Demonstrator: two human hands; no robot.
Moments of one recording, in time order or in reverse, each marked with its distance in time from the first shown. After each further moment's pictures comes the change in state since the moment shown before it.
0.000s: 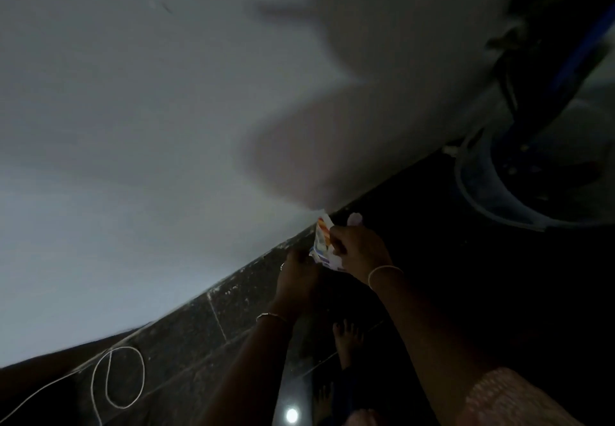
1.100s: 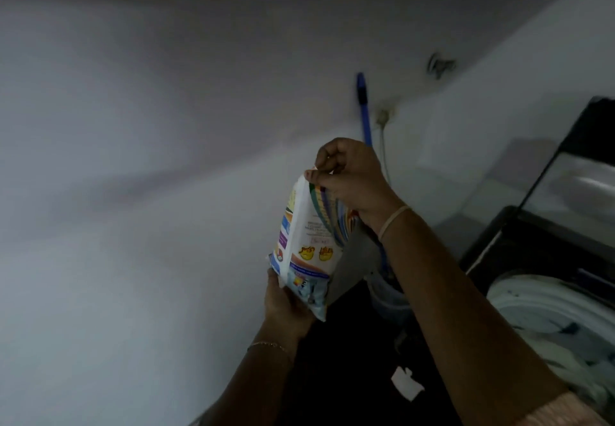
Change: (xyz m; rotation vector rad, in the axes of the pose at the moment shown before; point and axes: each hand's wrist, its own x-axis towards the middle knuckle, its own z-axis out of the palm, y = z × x) left_hand -0.347 0.112 -0.077 -1.321 -0.642 0.126; right_hand -0.387 -0.263 -0.321 0.584 0.856 -0.443
